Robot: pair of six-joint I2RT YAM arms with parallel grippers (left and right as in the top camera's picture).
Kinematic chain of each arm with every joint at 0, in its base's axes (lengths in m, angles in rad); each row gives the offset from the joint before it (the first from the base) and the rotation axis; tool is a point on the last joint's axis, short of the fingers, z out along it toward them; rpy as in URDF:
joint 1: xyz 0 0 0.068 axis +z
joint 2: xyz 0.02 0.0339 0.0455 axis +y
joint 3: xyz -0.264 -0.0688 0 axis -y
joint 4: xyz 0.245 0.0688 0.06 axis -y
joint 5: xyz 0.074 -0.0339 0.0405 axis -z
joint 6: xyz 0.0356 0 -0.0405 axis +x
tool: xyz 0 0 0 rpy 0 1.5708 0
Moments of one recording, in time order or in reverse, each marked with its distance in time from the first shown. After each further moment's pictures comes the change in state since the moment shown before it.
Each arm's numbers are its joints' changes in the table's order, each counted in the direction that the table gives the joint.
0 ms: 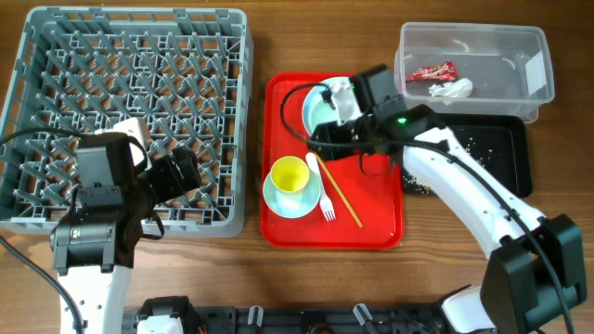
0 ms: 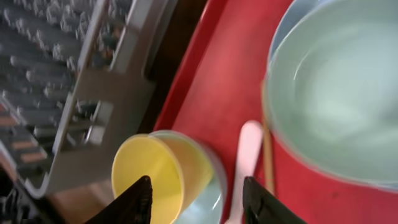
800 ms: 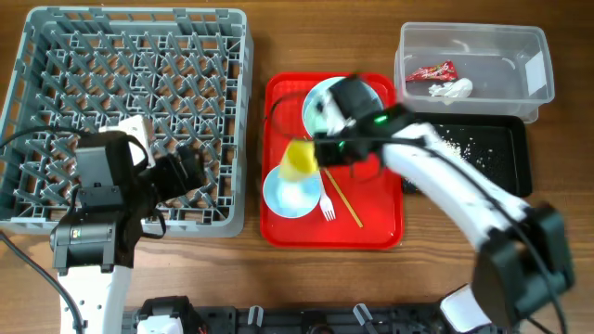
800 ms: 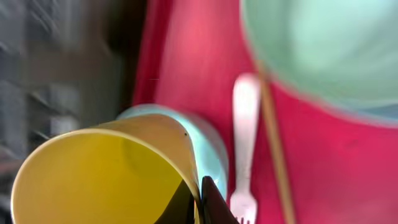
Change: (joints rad) left arm 0.000 0.000 0.000 0.019 0.073 0.000; right arm 0.045 0.048 0.072 -0.131 0.104 0.156
